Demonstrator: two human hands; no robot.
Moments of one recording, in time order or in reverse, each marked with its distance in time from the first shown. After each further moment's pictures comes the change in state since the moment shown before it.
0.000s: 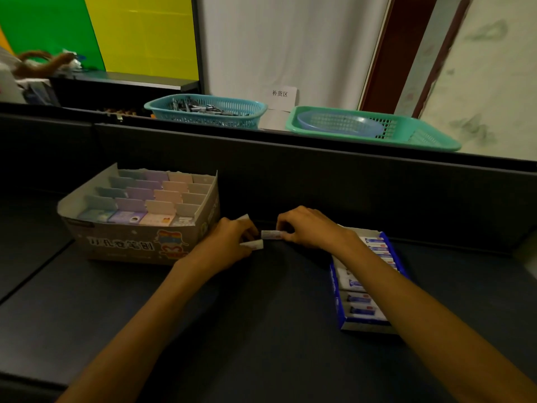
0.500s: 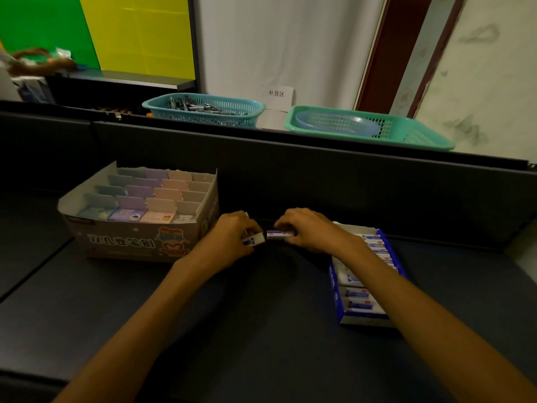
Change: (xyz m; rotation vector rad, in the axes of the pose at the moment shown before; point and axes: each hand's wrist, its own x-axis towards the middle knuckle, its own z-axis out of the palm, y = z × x) left_hand -0.008 0.012 -0.007 0.078 0.080 0.114; right_hand -0.018 -0.010 -0.001 0.006 0.007 0.003
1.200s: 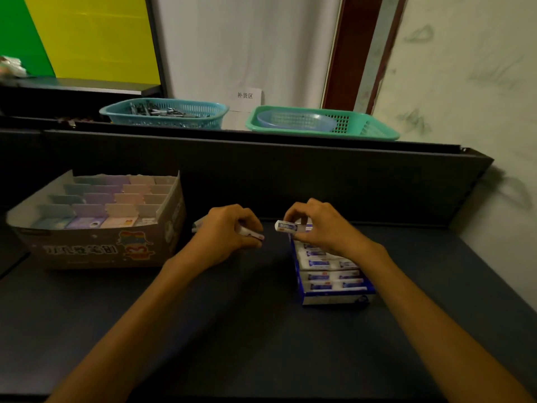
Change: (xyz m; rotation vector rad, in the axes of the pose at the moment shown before) left_hand -0.002 0.065 -0.003 -0.210 0.070 0.123; right_hand -0.088 0.021 -0.027 0.199 0.224 0.156
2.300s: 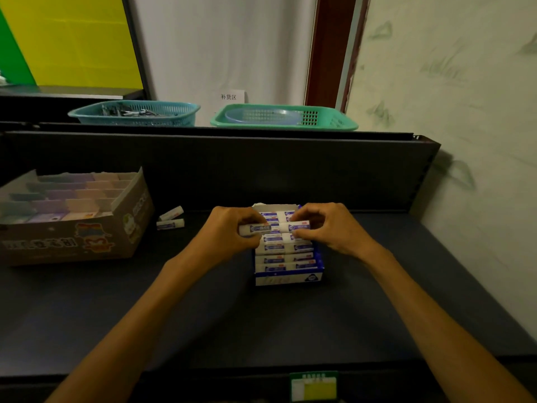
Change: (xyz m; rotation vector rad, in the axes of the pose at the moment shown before) left_hand 0.003 0.070 0.052 0.113 -0.010 0.123; right_hand -0.083 0.050 -0.037 0.323 0.057 0.052
